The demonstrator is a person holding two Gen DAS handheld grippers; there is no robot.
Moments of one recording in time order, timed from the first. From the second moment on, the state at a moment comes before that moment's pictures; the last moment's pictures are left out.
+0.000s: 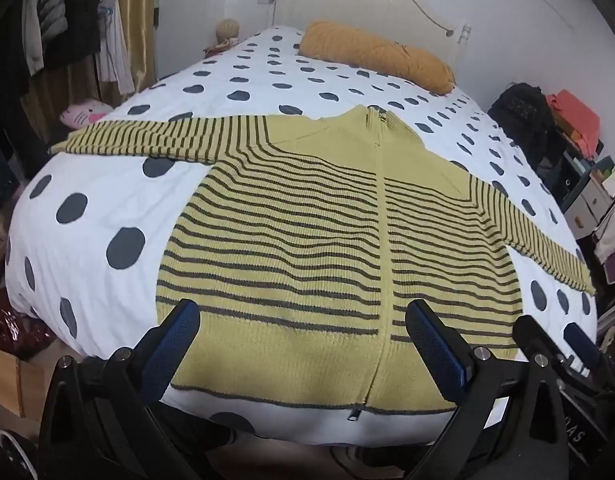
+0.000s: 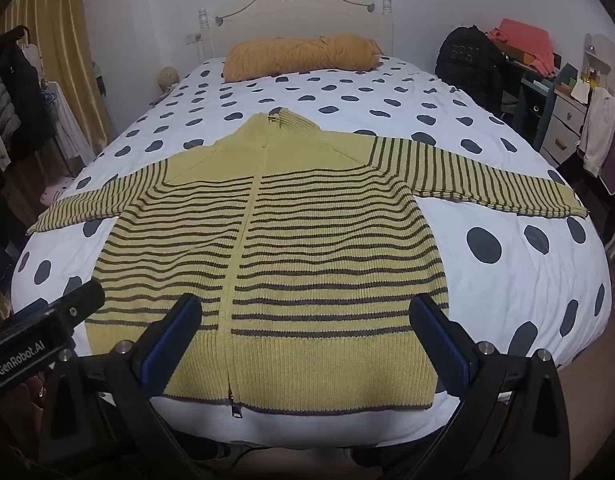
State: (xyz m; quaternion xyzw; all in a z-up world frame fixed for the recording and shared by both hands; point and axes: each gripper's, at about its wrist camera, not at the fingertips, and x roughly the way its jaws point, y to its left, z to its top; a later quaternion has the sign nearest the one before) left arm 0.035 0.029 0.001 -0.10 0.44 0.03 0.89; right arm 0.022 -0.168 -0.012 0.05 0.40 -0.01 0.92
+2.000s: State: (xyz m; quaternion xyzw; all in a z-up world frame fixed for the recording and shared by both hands) left arm 0.023 0.002 -0.015 -0.04 0.43 0.03 0.90; right arm 0.030 -0.171 -0.019 0.06 0.42 0.00 0.91
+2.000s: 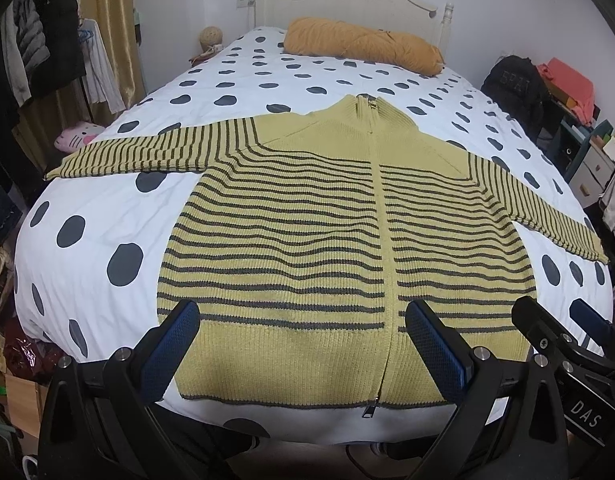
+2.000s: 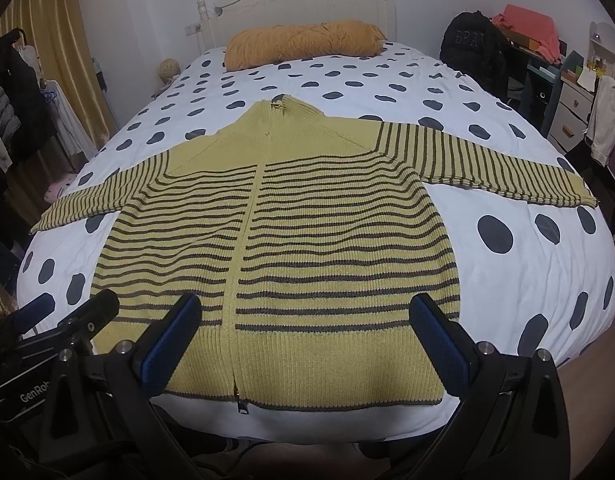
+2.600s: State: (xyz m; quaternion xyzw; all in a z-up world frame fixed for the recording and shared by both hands) left arm 0.026 -0.002 -0.018 -0.04 0.44 0.03 0.90; right arm 0.031 -0.176 -0.019 0.06 0.42 0.00 0.90
